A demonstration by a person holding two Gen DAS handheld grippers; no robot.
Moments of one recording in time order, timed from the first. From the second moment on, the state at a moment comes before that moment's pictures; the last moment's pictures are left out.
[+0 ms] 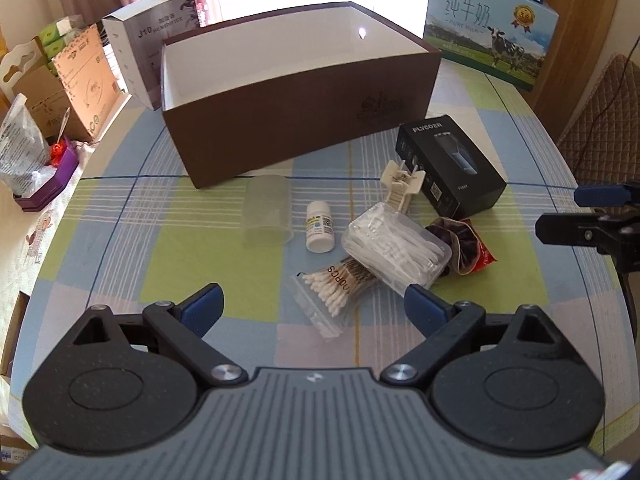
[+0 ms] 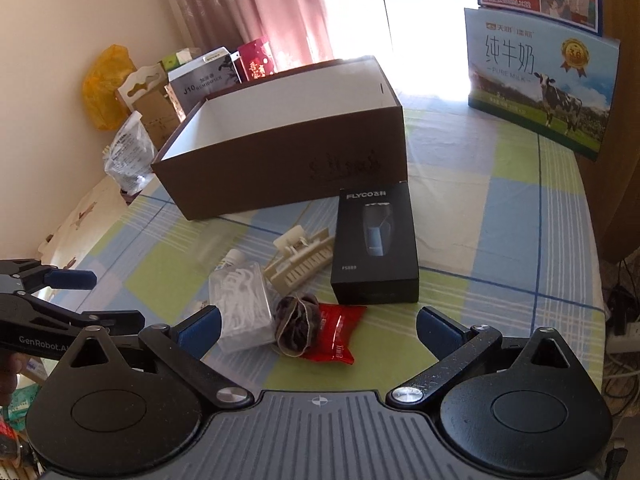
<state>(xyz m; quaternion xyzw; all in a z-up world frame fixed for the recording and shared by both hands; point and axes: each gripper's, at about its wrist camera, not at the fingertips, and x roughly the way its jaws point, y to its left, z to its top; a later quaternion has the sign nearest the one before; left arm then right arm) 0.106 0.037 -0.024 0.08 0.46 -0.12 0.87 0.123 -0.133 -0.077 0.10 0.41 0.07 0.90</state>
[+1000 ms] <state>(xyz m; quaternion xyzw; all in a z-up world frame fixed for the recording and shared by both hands) 0.193 0.061 -0.066 0.08 0.48 -0.09 0.87 0.210 -0.135 -0.136 0.05 0.43 0.03 0.90</state>
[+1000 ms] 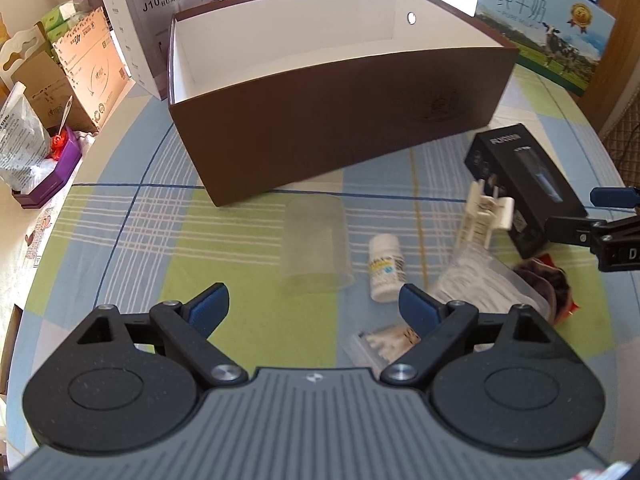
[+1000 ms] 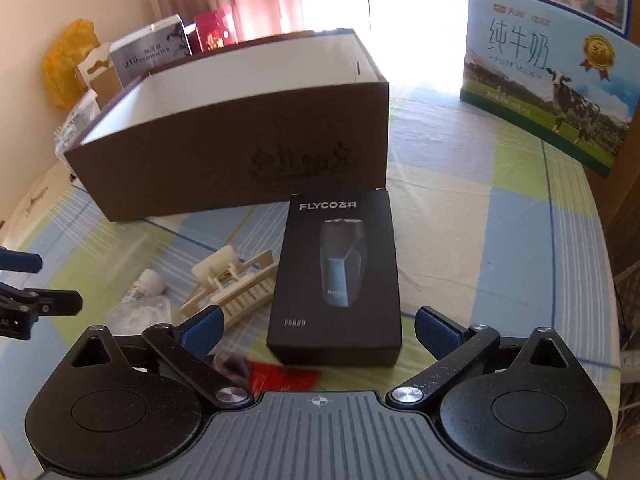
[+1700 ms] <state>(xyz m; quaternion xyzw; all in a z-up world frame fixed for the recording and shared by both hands) 0.258 0.055 -0.108 0.09 0.51 -0.08 0.85 0.243 -0.175 -0.158 0.06 0.45 -0.01 0.89</state>
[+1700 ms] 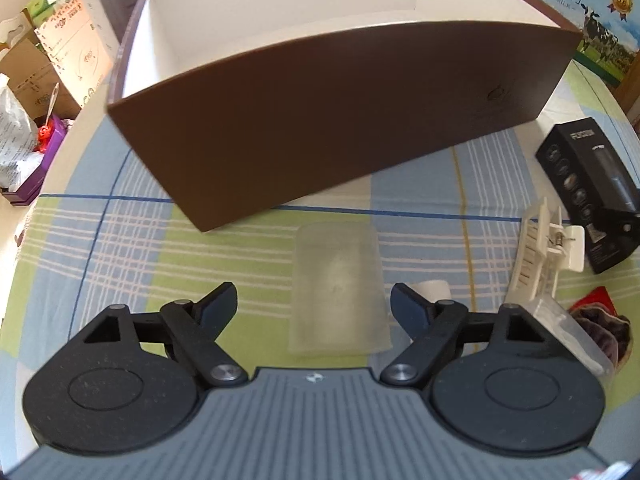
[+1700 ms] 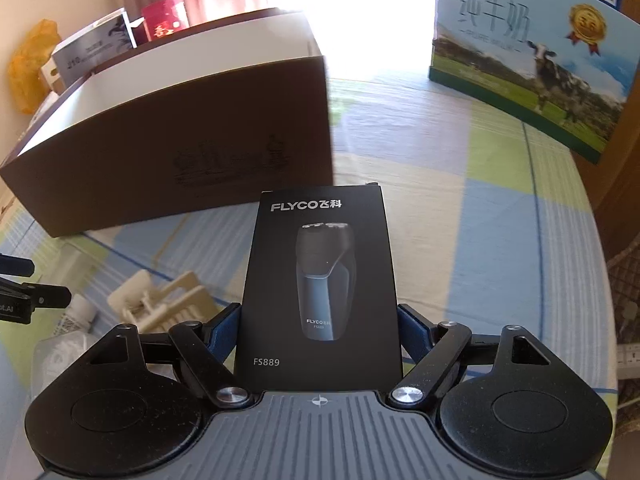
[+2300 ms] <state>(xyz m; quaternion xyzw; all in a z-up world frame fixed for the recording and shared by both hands) 0.270 0.054 -0.117 0.08 0.51 -0.09 0.85 0.265 -0.177 -0.160 0.04 0.44 -0.03 0.90</state>
